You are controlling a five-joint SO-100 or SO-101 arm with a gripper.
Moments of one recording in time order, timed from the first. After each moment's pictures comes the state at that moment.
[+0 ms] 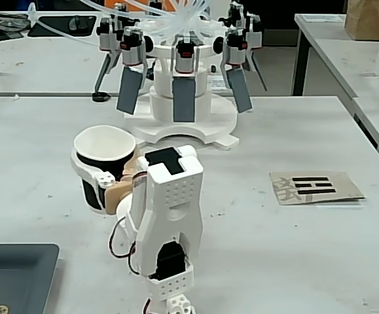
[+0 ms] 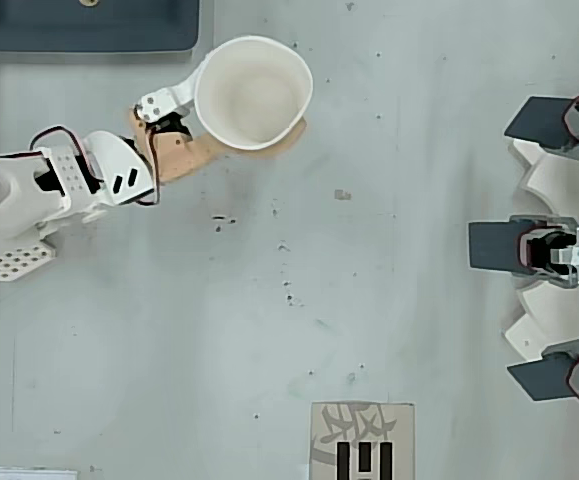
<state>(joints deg) -28.8 102.4 167.8 -80.4 -86.2</state>
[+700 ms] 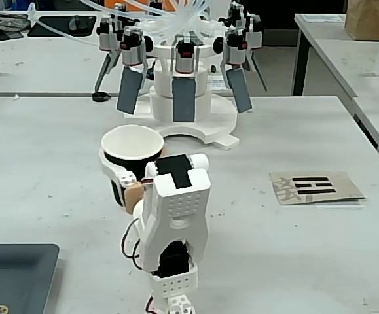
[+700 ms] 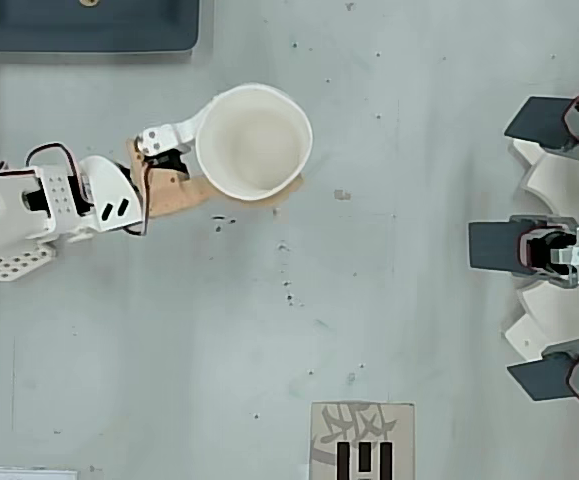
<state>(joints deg) -18.6 108.8 173.3 -78.7 -88.2</state>
